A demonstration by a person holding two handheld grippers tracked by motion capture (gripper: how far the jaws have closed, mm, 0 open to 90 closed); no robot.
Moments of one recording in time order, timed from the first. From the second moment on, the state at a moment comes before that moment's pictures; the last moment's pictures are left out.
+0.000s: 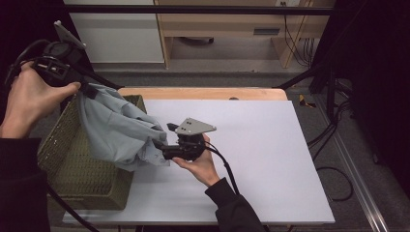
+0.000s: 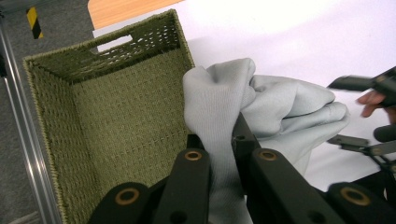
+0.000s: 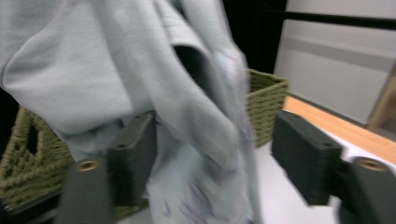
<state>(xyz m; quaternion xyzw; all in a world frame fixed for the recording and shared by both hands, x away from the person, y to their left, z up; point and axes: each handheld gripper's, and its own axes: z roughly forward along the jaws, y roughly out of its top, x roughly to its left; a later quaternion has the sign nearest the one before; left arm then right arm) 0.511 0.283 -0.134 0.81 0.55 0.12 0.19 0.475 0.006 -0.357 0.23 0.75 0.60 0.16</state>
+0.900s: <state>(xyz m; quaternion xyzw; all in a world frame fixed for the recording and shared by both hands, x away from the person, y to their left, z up) 0.514 0.291 -0.140 0.80 0.55 0.11 0.19 0.418 -0.155 -0.385 0.36 0.67 0.60 0.26</state>
